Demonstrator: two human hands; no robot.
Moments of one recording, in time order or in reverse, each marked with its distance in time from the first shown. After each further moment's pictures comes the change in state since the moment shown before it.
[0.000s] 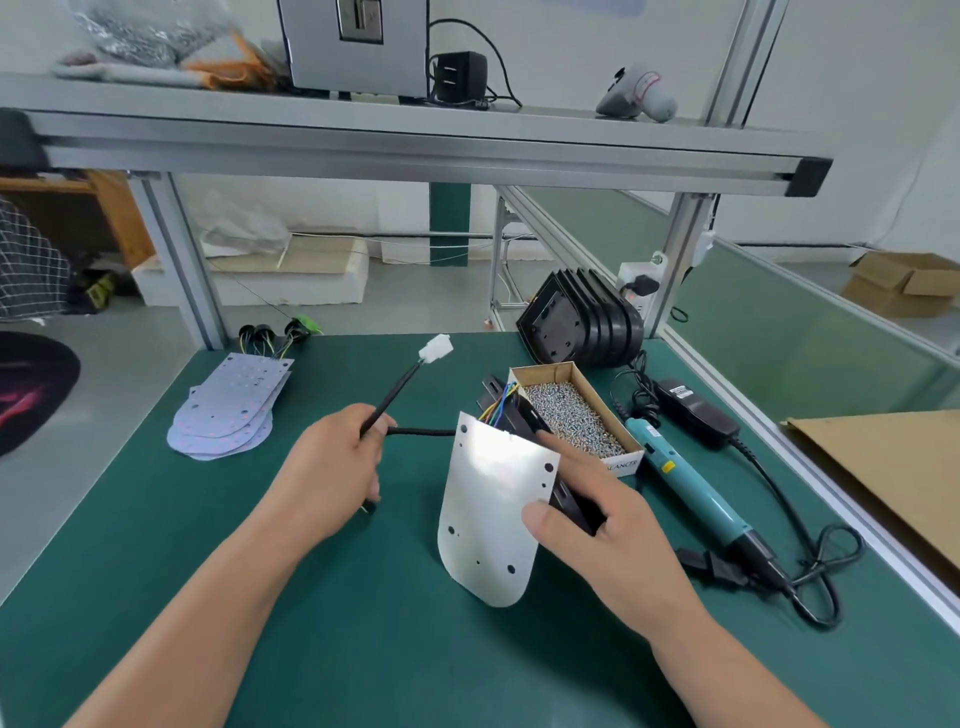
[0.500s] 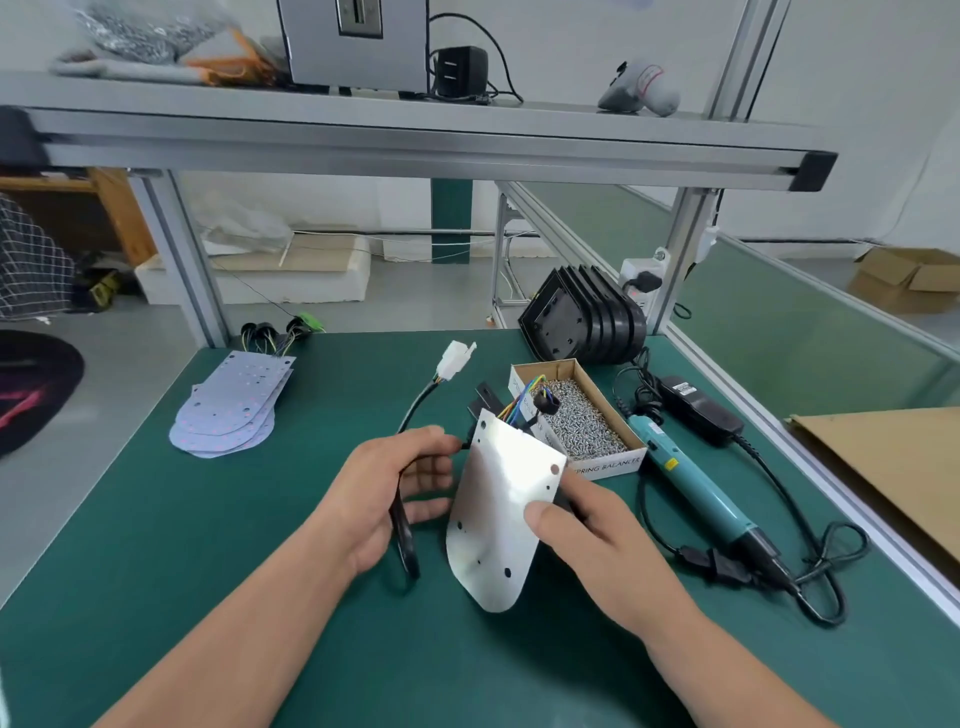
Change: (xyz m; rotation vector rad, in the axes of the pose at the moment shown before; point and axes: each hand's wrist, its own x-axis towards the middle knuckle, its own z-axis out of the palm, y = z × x) left_hand -0.012 0.014 0.043 -0.807 -0.260 -0.359; right_hand 0.001 0.002 0.008 0.074 -0.141 0.147
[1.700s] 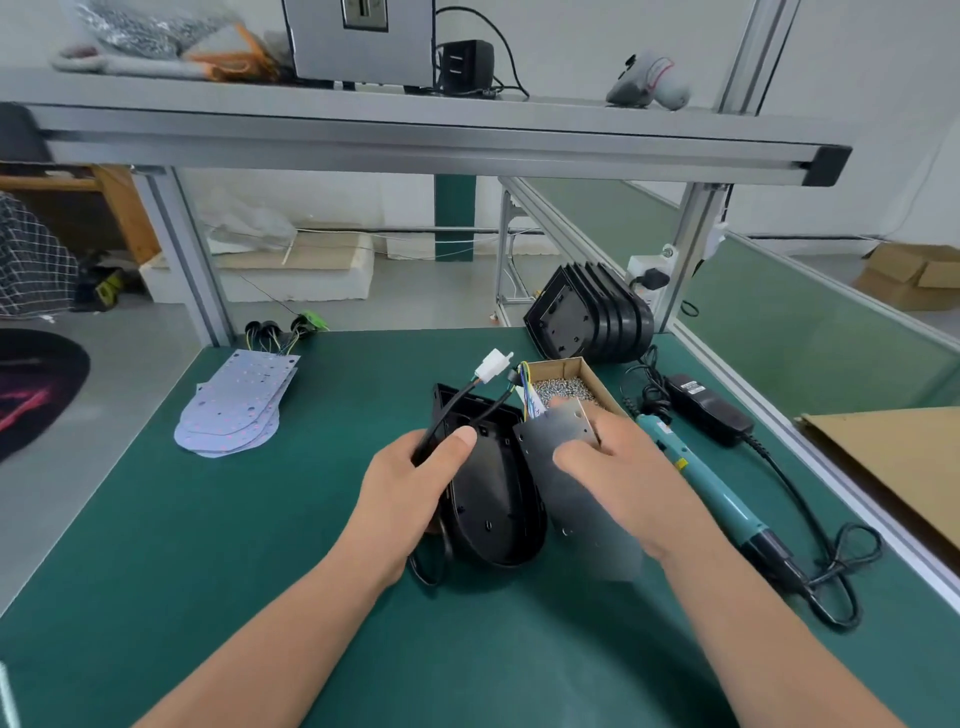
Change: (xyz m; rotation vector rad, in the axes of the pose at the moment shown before) left_hand -0.004 -0.016 0.015 0.259 0.144 0.235; right_hand 0.042 -0.025 -0.029 -0.194 0.128 0.163
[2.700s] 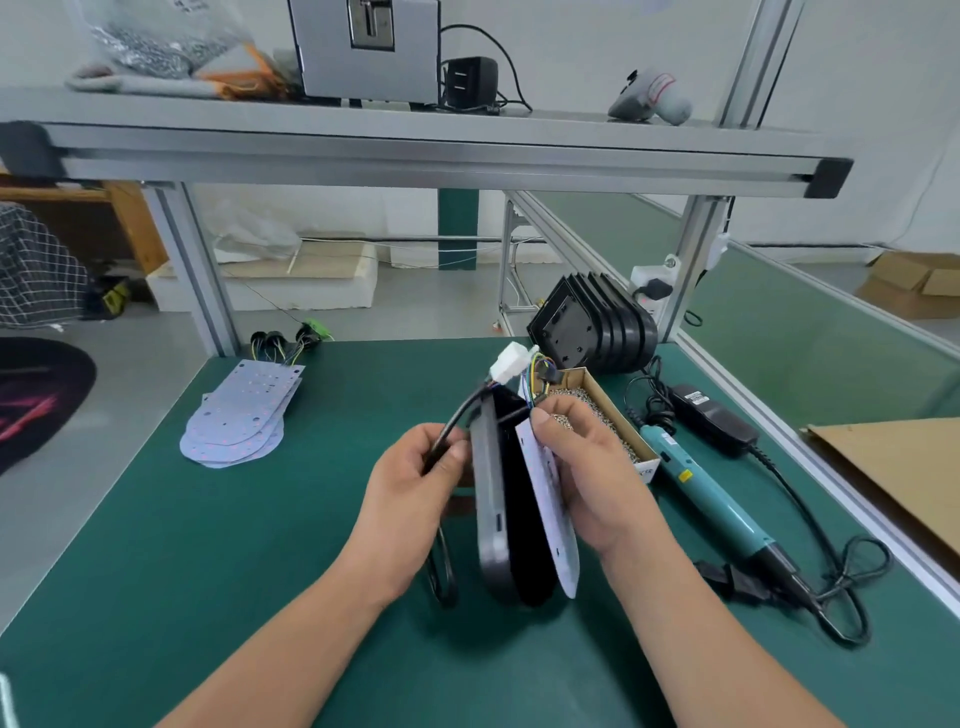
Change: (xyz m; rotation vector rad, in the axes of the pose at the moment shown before) left_hand -0.008 0.009 0.005 -0.127 -0.039 0.196; right_hand 0.038 0.020 0.038 0.882 -0.031 0.079
